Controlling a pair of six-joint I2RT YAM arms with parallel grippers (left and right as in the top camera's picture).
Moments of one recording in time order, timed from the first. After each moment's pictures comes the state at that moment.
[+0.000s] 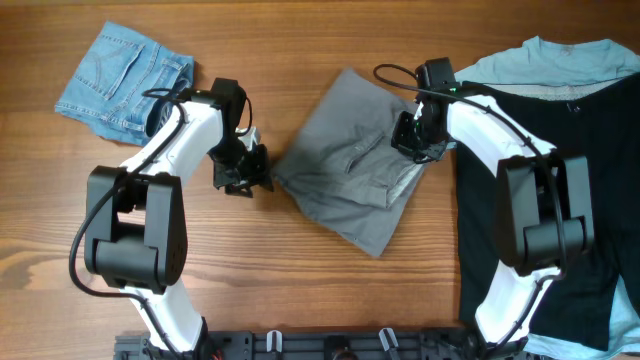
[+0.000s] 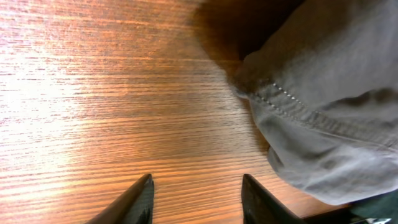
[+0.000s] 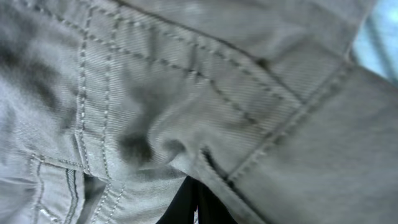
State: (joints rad) left arm -0.18 1.95 1.32 -1.11 0.34 -0.29; right arm 0.18 2.01 1.33 -0.74 -0.16 0.53
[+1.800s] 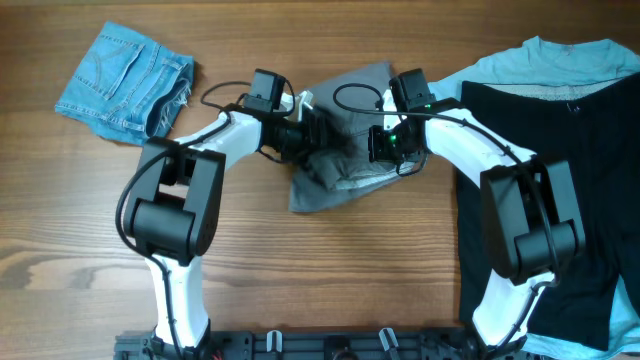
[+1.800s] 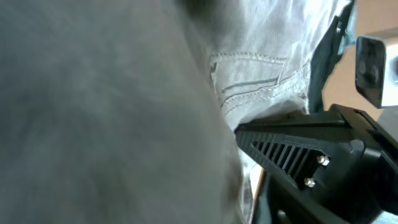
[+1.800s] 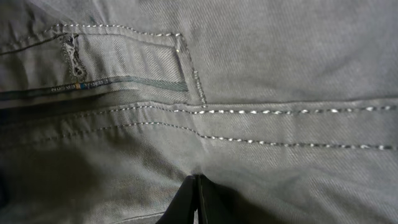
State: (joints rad) left arm -0.31 2.15 1.30 -0.32 0.83 -0.56; right arm 0.29 1.99 1.26 -0.59 -0.29 0.27
